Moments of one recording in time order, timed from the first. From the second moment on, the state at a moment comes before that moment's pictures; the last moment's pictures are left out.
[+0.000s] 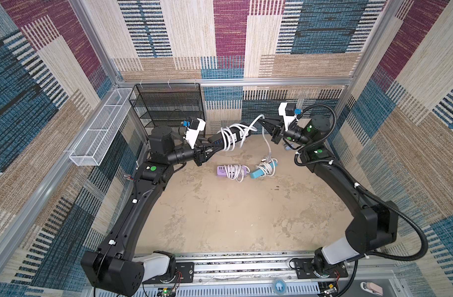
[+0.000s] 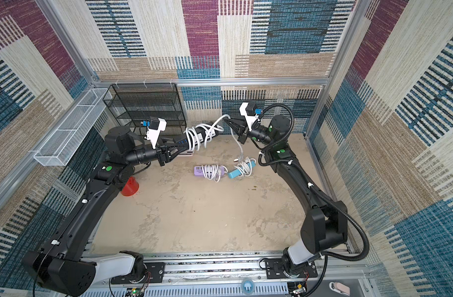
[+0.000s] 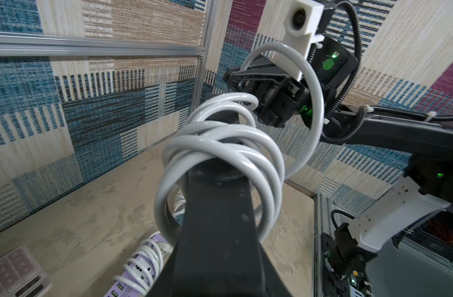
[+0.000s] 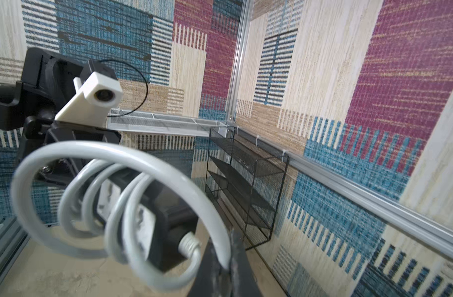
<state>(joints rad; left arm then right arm) -0.23 1.27 1.35 -0.28 0.83 -0.07 0.27 1.50 1.35 0.40 -0.84 0.01</state>
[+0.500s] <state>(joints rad) -0.23 1.34 1.50 -0.24 0.77 -0.12 0.34 1.31 1.00 0.25 -0.83 0.01</state>
